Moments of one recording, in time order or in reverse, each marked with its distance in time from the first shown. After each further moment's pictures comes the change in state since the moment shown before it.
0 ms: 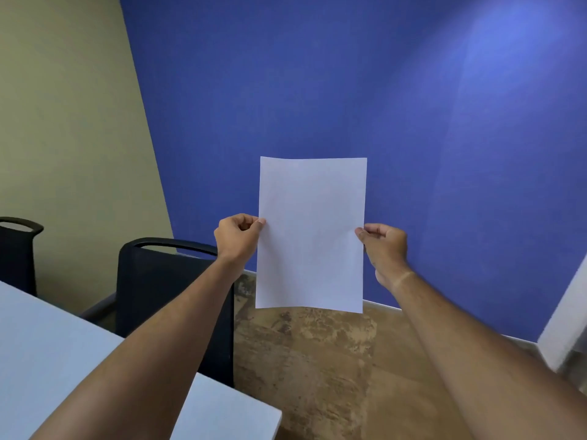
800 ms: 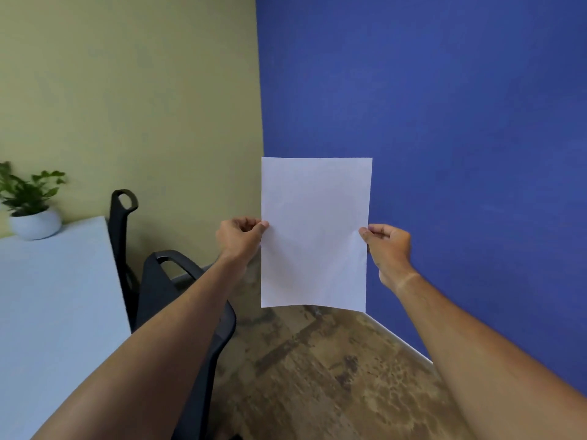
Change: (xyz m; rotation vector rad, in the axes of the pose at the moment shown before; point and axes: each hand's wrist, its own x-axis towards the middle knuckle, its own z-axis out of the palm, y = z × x) left_hand 0.273 -0.099 0.084 0.104 0.477 -0.162; right_hand 0.331 0.097 0.246 0.115 -0.508 0.068
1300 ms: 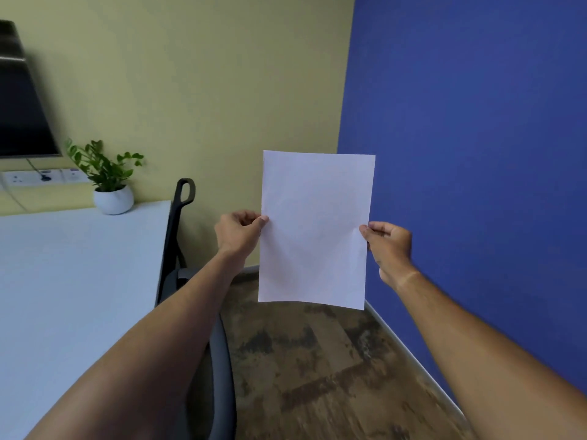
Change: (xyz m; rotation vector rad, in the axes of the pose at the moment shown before) left_hand 0.203 -0.068 -0.015 0.093 0.328 0.002; right_hand 0.187 0.060 0.210 0.018 -0.286 0.002
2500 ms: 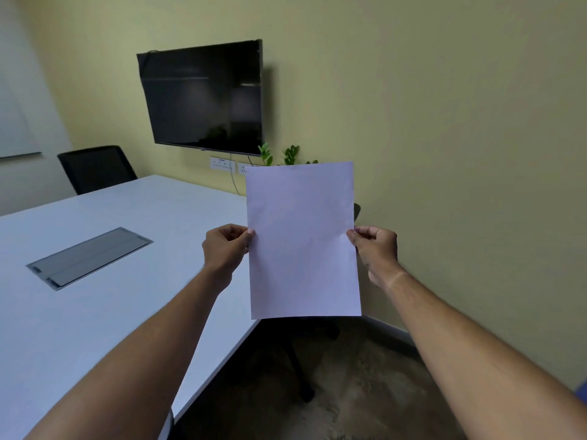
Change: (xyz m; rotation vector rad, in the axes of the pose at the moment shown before) left_hand 0.324 -0.126 -0.081 0.121 0.812 -0.144; right_hand 0.296 0.106 0.517 0.195 -0.919 0.087
